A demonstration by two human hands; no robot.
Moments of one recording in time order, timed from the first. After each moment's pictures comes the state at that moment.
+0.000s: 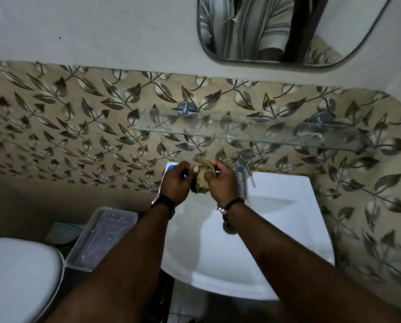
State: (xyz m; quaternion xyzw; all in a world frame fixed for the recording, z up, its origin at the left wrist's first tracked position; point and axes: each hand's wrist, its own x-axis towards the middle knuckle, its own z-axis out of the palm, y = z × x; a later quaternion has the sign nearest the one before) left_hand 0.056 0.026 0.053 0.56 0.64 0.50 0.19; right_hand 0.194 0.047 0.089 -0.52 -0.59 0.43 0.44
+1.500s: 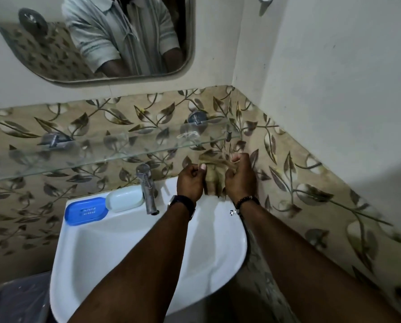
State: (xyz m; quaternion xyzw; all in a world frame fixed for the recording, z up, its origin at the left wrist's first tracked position) left_hand 0.346 0.102 0.072 0.49 0.54 0.50 0.47; right_hand 0.479 0.078 0.096 -0.71 -0.51 0.11 0.48
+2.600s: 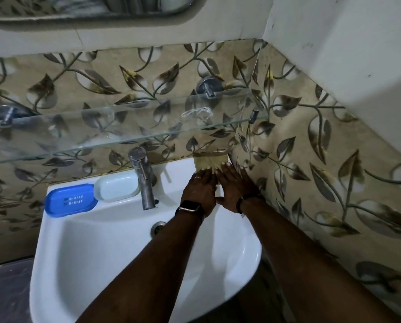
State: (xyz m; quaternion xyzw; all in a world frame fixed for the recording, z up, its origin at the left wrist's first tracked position) left_hand 0.344 0.137 -0.044 0.85 0.51 0.09 0.10; right_hand 0.497 0.137 -0.050 -0.63 -0.77 0.03 -0.09
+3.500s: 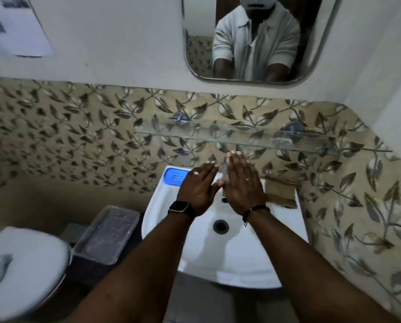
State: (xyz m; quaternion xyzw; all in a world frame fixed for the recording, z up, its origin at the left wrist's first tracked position) left_hand 0.165 -0.015 0.087 0.72 0.62 0.30 -0.10; right_hand 0.327 0.036 0.098 -0.45 -0.86 -0.07 0.23
